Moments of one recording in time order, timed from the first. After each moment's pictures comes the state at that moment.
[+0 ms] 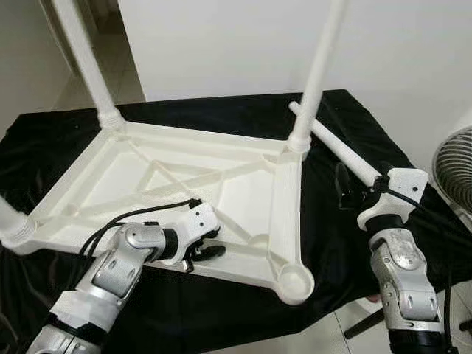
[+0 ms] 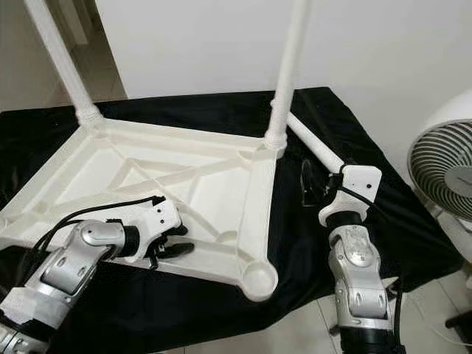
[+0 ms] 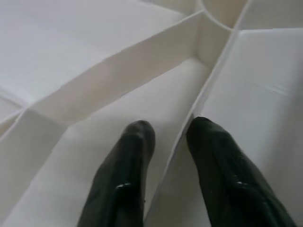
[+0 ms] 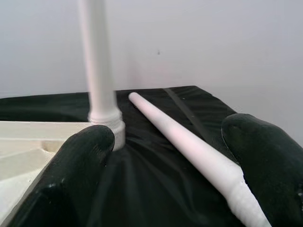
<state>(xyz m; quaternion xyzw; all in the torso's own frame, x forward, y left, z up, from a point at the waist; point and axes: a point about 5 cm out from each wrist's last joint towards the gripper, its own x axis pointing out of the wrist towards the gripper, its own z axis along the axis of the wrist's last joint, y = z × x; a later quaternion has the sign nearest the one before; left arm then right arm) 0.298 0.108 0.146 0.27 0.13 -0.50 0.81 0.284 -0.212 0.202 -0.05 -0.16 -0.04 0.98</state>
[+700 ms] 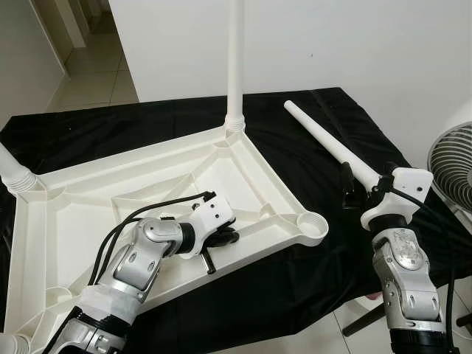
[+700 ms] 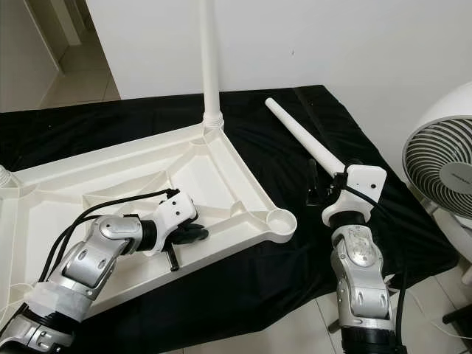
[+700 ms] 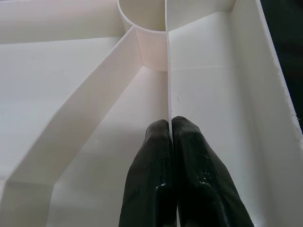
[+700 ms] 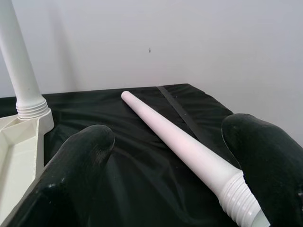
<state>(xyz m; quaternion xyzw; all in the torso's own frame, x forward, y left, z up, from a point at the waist) 0.302 0.086 0.150 0.24 0.12 -0.51 0.82 0.284 -0.215 0.203 -0.05 -0.16 -0.05 0.98</state>
